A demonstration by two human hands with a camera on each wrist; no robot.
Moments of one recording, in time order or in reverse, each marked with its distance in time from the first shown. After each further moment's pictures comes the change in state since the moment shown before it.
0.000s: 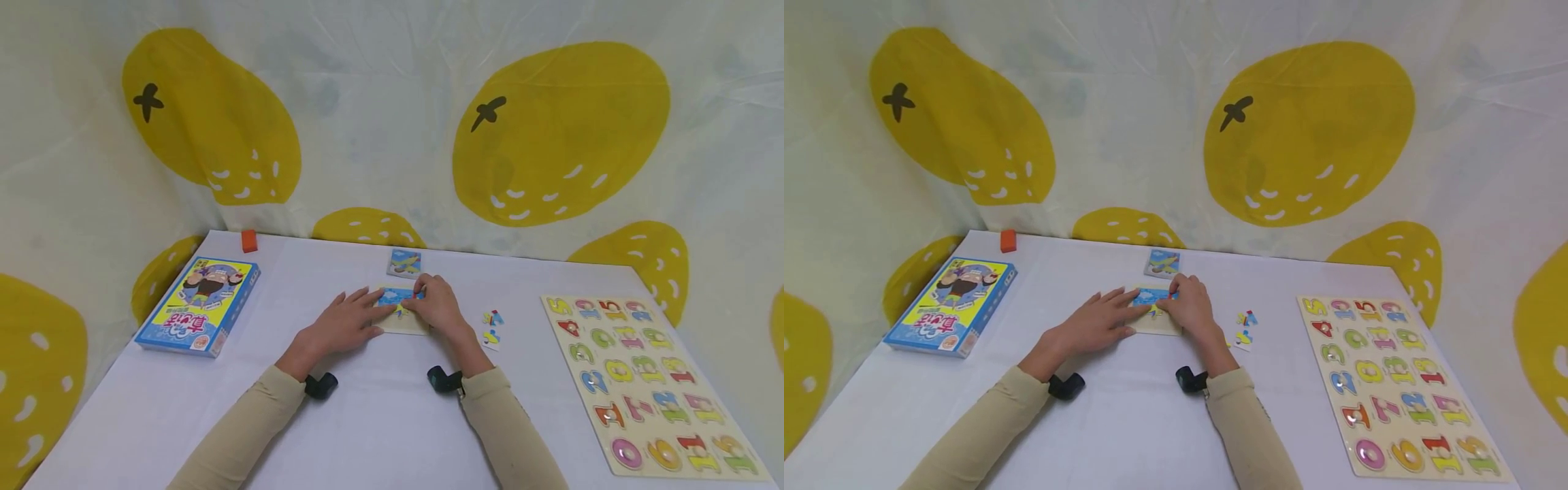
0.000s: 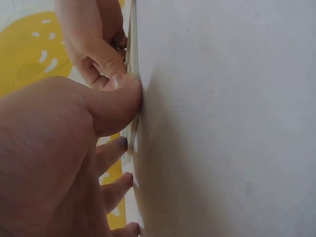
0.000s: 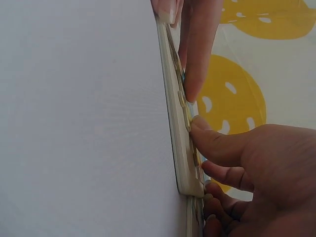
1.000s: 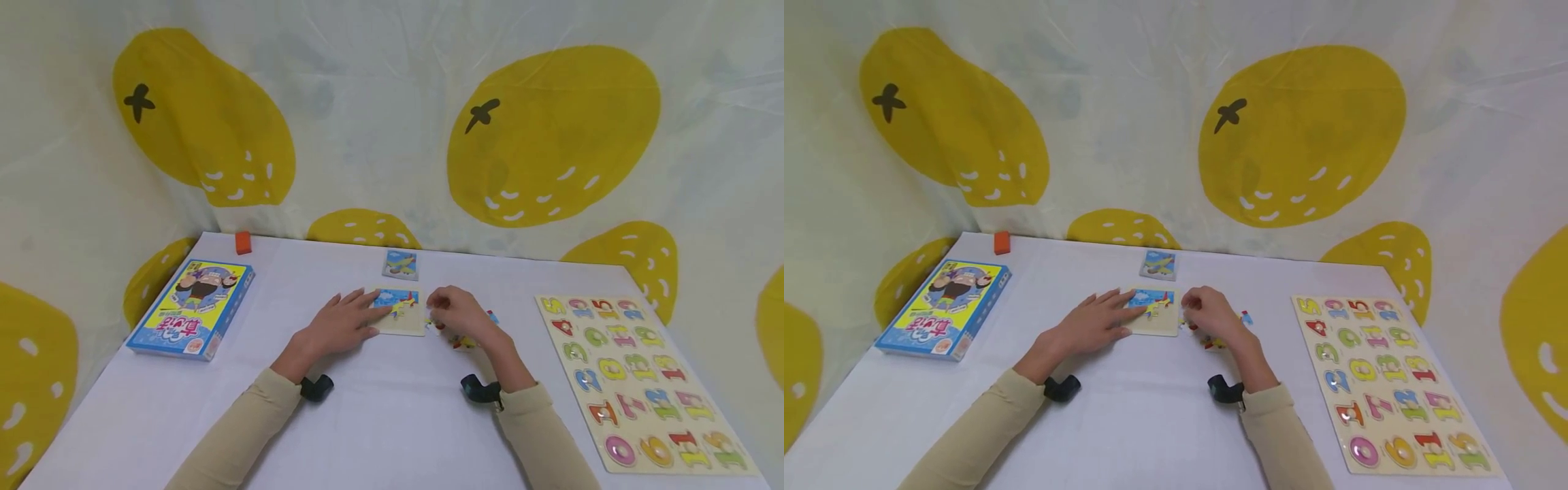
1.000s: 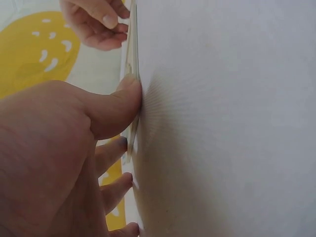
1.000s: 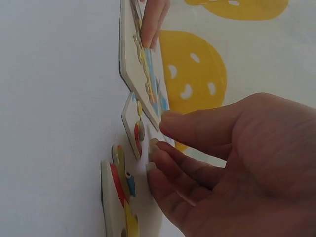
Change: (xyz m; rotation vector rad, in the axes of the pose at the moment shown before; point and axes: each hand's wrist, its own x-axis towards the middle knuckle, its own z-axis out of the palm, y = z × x) left_hand 0.002 -0.002 0.004 0.017 -0.024 -0.031; right_hand -0.028 0.028 -0.048 0.075 -0.227 0.021
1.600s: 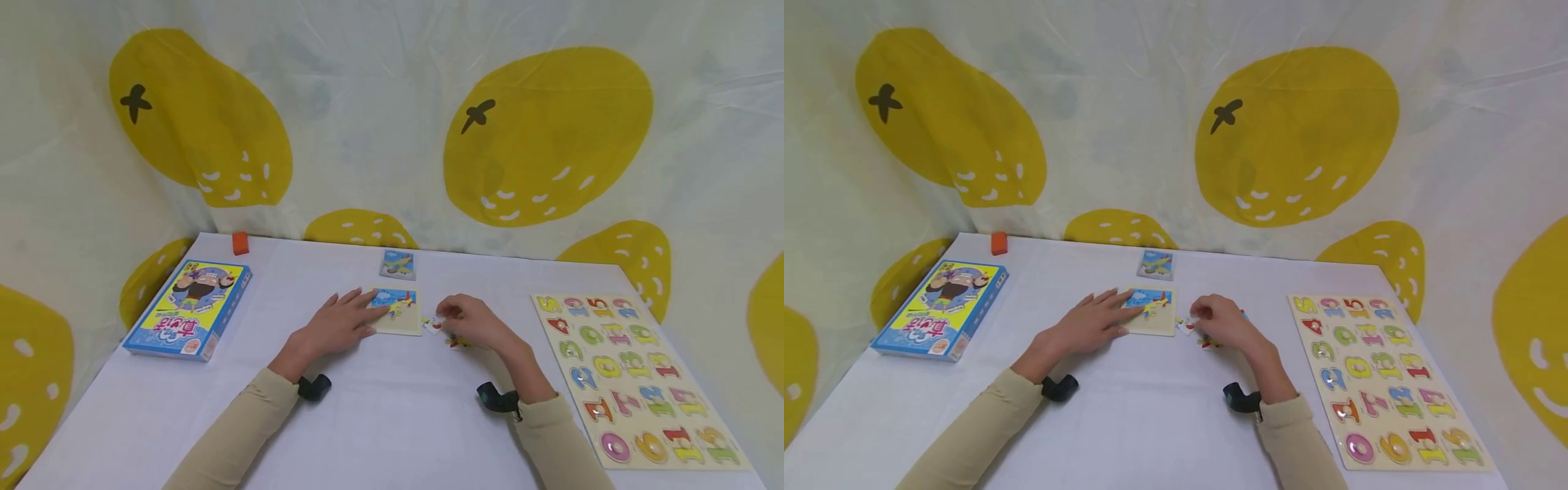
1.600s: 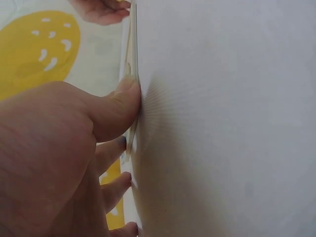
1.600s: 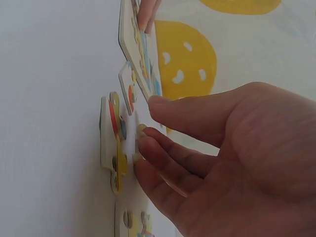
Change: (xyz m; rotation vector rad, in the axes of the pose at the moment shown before) left_hand -0.003 0.002 -0.003 -0.035 0.009 0.018; right_hand -0.025 0.015 -0.015 -0.016 -0.052 -0.025
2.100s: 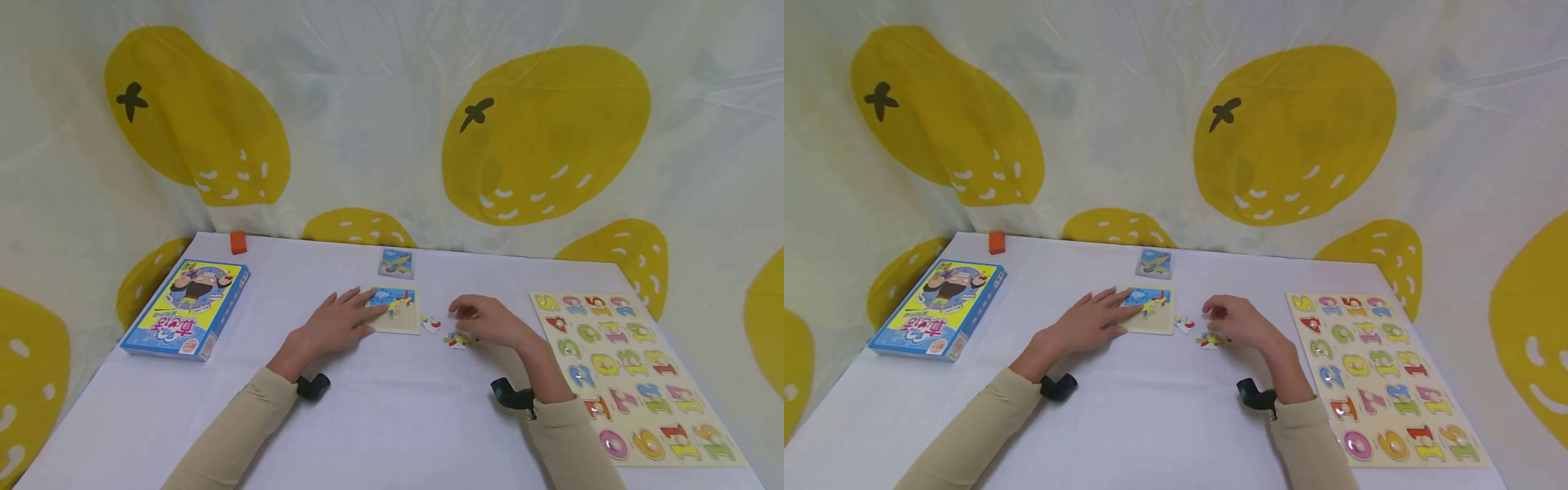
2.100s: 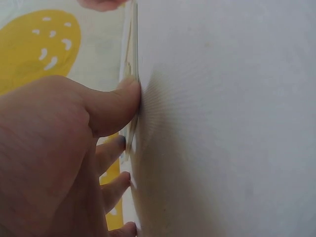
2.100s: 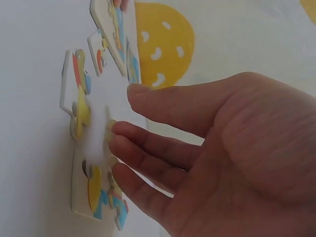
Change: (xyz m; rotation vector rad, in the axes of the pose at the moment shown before) left_hand 0.000 -0.001 0.001 -0.033 -0.009 -0.014; right_hand -0.015 0.009 -0.022 -0.050 -0.041 -0.011
